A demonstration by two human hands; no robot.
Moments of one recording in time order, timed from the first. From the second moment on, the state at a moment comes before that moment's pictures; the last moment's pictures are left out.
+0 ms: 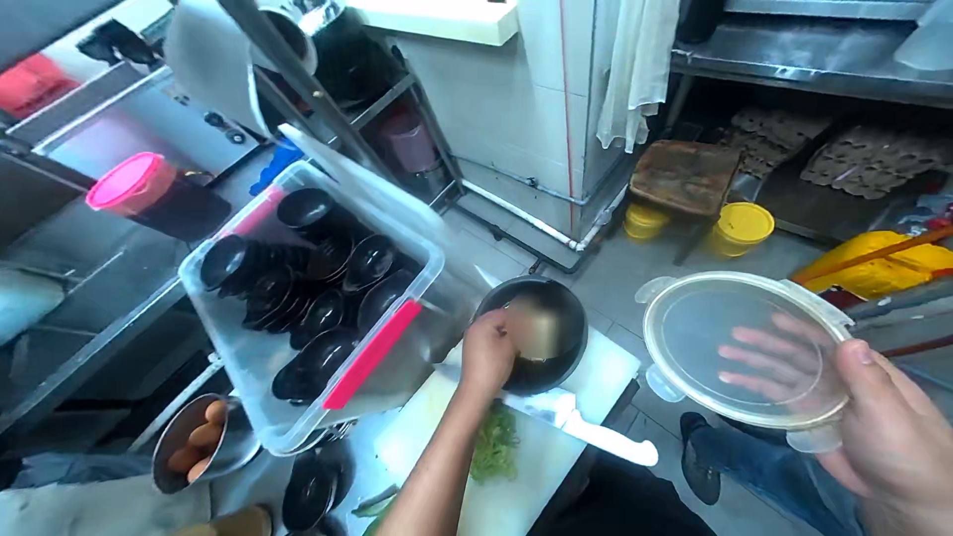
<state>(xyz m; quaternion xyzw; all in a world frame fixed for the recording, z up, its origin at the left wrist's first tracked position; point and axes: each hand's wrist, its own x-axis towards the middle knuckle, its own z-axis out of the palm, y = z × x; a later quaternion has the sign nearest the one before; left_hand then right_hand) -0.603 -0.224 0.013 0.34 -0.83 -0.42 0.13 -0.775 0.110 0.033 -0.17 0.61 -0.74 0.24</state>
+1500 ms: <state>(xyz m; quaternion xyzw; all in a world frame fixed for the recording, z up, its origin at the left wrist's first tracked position) -0.598 -0.214 -0.002 0.27 -0.95 -0.13 0.07 -0.804 0.096 0.020 -0.21 0.60 -0.73 0.26</state>
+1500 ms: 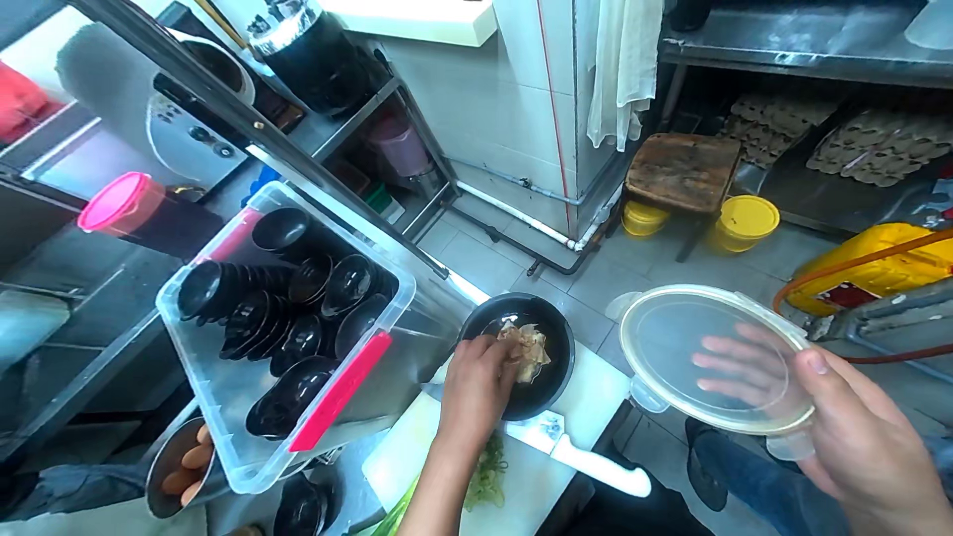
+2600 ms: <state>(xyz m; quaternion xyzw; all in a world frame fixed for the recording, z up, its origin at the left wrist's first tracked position) -0.199 -0.126 0.092 0.70 -0.52 -0.24 0.42 -0.526 -0.066 0.065 -0.70 0.46 -0.46 0.29</state>
